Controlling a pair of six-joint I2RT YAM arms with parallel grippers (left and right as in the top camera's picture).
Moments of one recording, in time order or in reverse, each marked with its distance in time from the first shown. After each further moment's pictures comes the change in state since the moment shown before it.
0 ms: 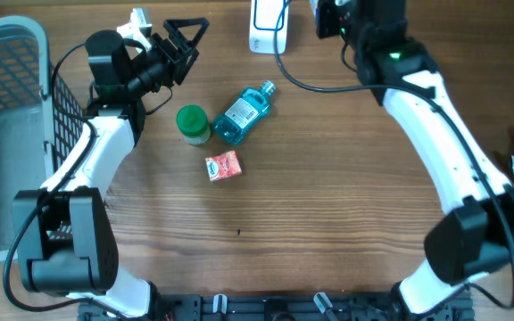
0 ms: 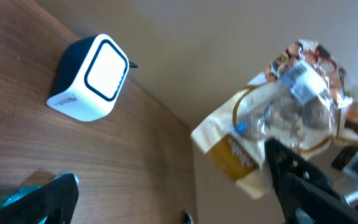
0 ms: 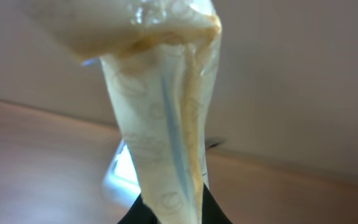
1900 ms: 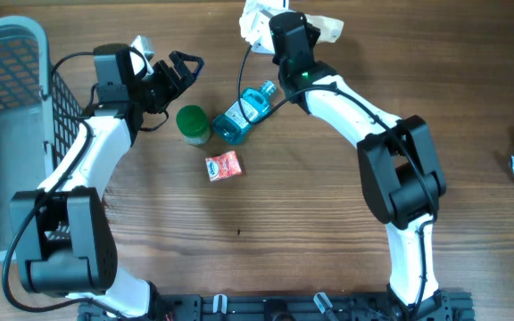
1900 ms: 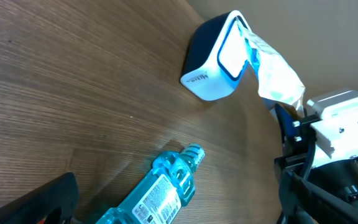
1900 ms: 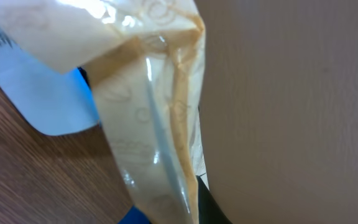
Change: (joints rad) left arm 0.020 0.000 0.004 -0.447 -0.219 0.403; right arm 0.159 0.424 0.022 0.254 0.470 -0.948
